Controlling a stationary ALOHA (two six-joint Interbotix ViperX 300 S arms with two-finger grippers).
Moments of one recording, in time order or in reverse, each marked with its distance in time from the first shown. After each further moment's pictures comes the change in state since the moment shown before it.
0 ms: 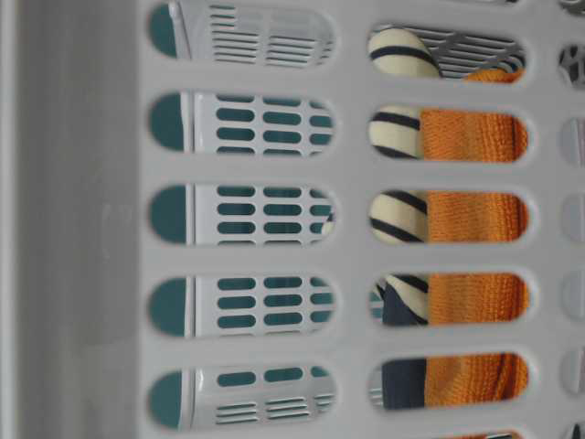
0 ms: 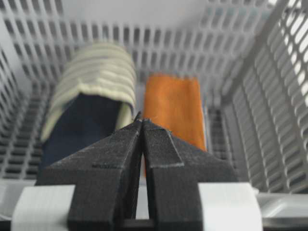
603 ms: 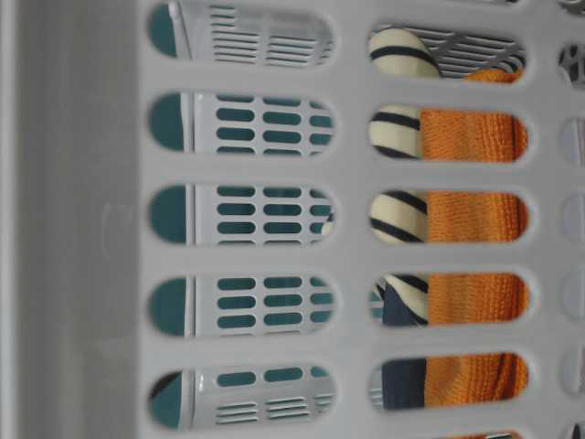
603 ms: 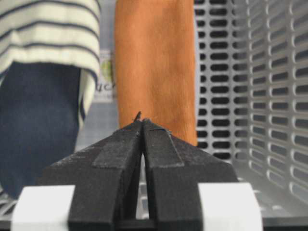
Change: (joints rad) left arm -0.078 0.612 -0.578 0.003 0.572 0.012; right arm 0.000 -0.003 0.003 0.002 0.028 0.000
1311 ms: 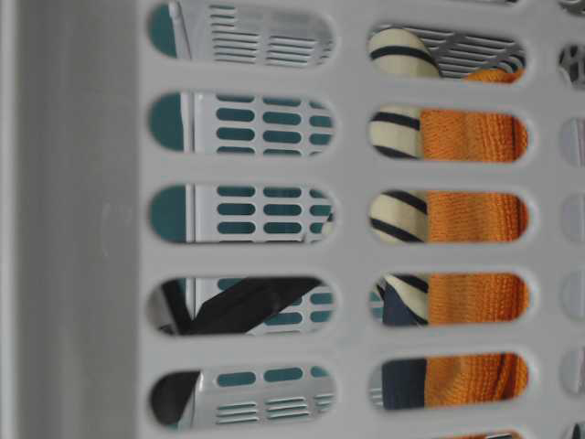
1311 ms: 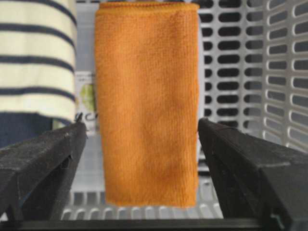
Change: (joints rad) left arm -0.020 0.262 -0.147 0.000 0.044 -0.011; right arm 0.000 -0.018 0.008 0.000 0.000 0.000
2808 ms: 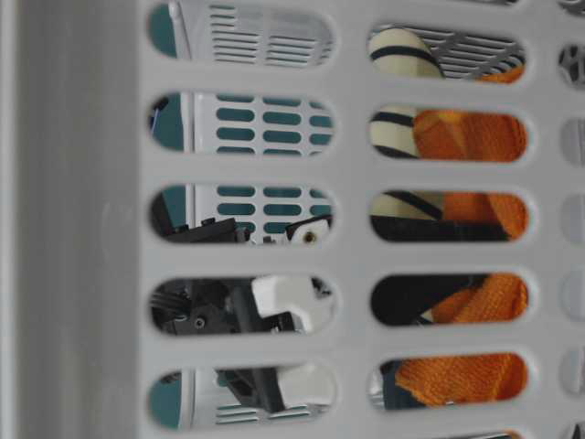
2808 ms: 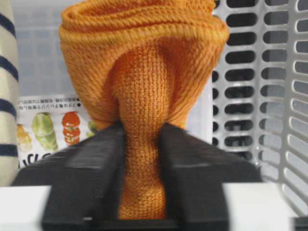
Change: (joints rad) left arm -0.011 0.138 0.048 0.000 -0.054 0.011; right arm 0.000 -0.011 0.002 0.000 0.000 -0.002
